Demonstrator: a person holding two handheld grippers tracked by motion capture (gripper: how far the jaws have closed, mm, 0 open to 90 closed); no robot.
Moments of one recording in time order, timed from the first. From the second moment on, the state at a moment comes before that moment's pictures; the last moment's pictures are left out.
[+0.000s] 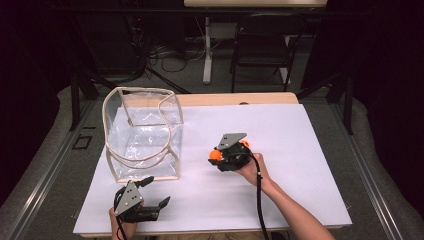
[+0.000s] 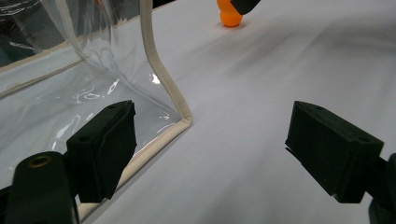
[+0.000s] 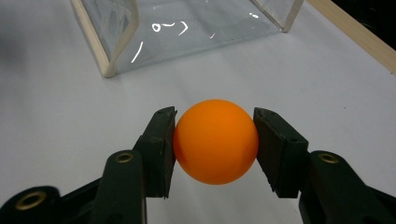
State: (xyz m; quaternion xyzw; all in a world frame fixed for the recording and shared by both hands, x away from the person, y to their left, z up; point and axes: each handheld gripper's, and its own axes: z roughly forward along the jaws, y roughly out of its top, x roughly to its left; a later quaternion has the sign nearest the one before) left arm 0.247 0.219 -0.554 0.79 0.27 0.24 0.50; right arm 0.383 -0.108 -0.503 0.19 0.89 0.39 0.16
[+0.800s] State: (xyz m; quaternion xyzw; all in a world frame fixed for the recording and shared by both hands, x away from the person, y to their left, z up) left arm 0.246 0.220 -0.552 0.78 0.27 0.24 0.50; right arm 0.398 -0.089 -0.485 0.18 0.89 0.38 0.16
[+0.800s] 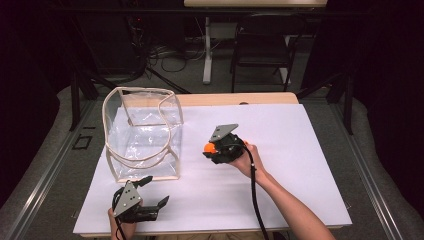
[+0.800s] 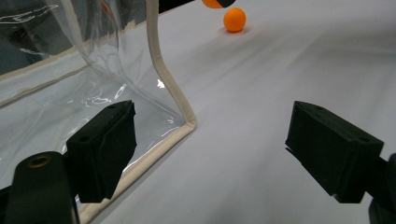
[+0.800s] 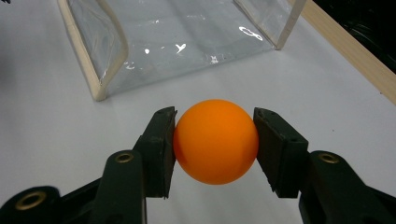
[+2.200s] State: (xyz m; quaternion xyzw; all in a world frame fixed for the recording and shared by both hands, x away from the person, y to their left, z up) left arm 0.249 0.216 -0.553 0.79 0.26 0.23 0.51; right arm 0.414 -0.062 -0.447 0.17 0.89 0.38 0.17
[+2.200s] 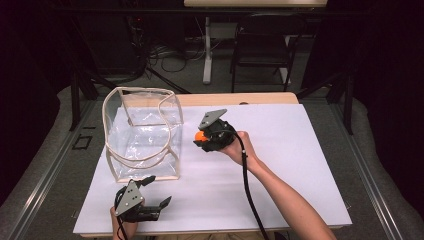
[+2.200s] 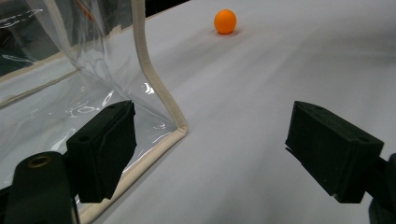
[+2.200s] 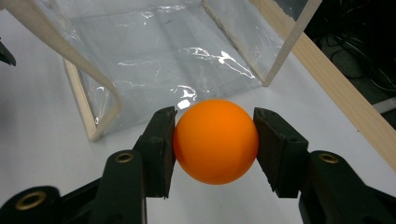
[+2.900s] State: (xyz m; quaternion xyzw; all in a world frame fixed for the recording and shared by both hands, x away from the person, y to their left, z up) left arm 0.251 0.216 -0.554 0.79 0.26 0.23 0.51; right arm 0.416 -0.060 -0.430 0.17 0.89 0.38 0.18
